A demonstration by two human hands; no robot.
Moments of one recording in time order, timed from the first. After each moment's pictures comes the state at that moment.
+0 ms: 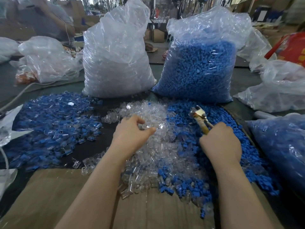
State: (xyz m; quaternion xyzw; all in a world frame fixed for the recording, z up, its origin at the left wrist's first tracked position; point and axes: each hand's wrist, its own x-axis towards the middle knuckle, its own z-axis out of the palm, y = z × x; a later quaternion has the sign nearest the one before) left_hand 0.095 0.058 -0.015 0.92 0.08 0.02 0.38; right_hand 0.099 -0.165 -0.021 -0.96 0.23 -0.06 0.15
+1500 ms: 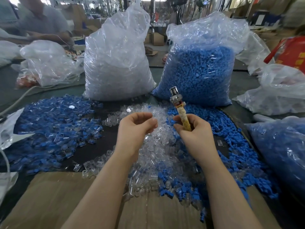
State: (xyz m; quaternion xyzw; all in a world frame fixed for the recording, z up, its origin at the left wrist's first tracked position) left_hand 0.089 0.040 -0.005 0.66 0.07 0.09 0.75; right_hand 0.099 -0.127 -0.017 -0.79 -0.04 -0.11 0.60
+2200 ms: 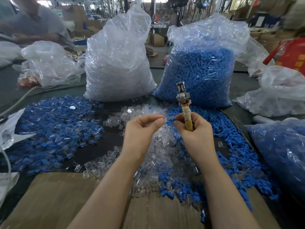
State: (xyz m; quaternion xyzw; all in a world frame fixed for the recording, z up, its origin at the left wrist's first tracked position) left_hand 0.085 0.025 -0.004 0.65 0.03 0.10 0.75; right_hand 0.096 -0.121 -0.016 -0.75 -0.08 -0.16 0.64
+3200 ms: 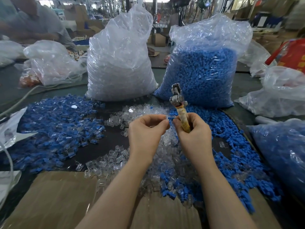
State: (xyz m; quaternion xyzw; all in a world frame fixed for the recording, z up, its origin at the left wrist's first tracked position) left_hand 0.077 0.012 -0.001 0.67 0.06 0.16 0.72; right_hand 0.094 -0.113 -0.019 -0.80 -0.06 -0.21 0.55
